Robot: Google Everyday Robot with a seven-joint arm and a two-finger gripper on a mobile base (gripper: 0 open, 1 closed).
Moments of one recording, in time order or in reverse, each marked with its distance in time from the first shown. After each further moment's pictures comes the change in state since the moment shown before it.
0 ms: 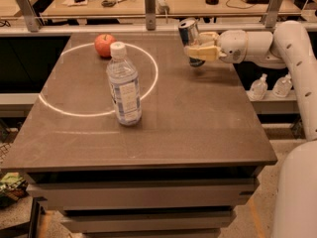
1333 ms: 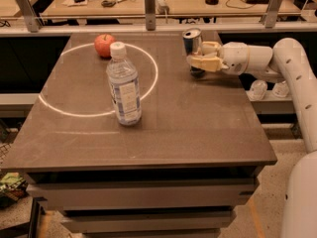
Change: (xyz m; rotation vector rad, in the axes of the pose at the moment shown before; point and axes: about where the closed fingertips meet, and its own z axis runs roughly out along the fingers) arm 0.022 0.014 -0.006 -0.030 -0.101 -0.049
